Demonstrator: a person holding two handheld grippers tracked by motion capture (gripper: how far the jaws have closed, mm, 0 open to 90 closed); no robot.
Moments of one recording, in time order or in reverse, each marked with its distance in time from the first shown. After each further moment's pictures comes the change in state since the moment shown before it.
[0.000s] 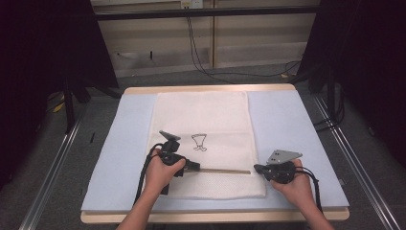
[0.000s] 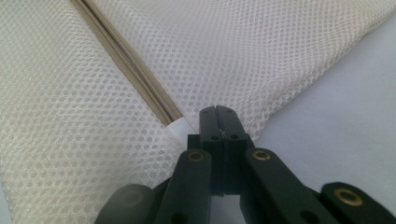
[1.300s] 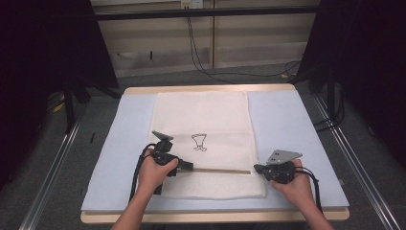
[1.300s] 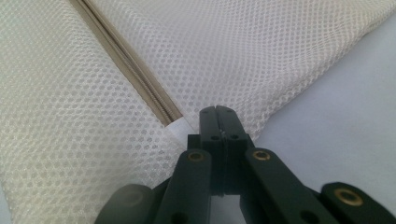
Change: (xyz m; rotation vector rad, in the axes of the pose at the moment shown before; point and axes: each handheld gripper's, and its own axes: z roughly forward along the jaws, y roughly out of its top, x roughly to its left) left arm 0.013 -0.003 -0.016 -0.011 0.014 -0.017; right arm 0.000 0.000 0.000 0.001 -0.004 0.002
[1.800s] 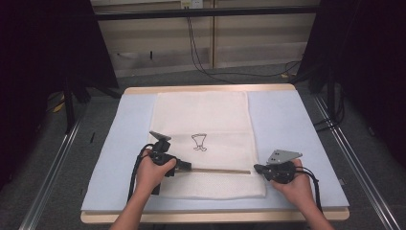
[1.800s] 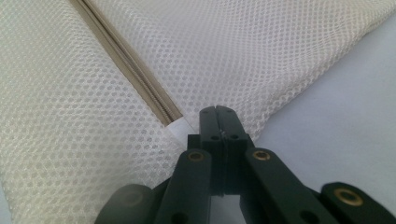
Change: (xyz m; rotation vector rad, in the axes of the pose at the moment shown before) left arm 0.004 -0.001 -0.005 -0.003 -0.002 -0.004; right arm -0.001 0.000 0.000 -0.001 0.005 0.001
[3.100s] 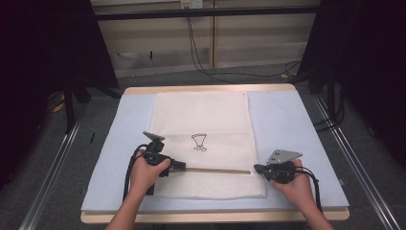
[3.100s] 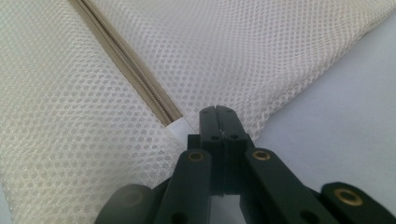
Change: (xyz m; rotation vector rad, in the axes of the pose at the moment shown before) left arm 0.010 -0.004 -0.012 -0.026 0.013 -0.022; right arm 0.000 0.000 0.000 0.000 0.000 0.007
